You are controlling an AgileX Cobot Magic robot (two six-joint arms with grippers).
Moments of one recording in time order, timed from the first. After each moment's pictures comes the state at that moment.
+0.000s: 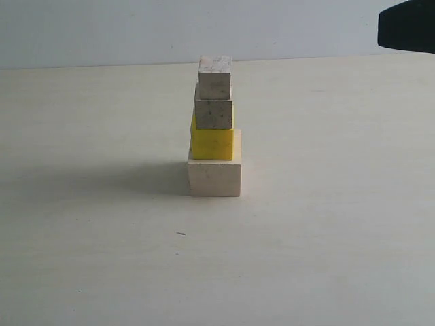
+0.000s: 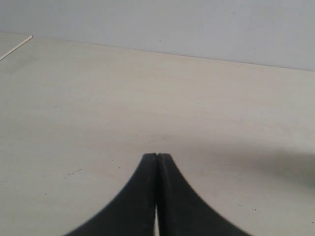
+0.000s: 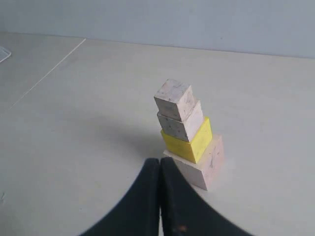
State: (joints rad) left arm 0.02 0.01 0.00 0.02 0.37 -0.11; right arm 0.70 0.78 -0.88 0.03 0.67 0.28
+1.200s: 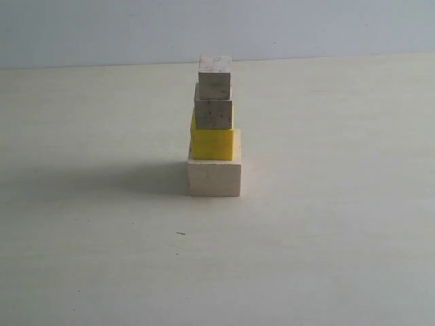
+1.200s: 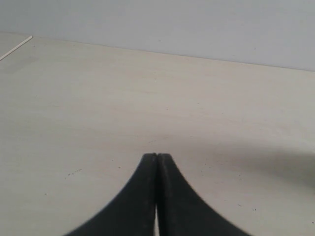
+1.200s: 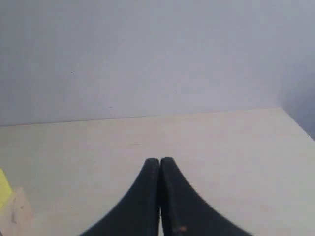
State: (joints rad) left arm 0.02 0.01 0.00 0.02 0.37 -0.11; right arm 0.02 0.21 -0.53 -0.02 0.62 0.05
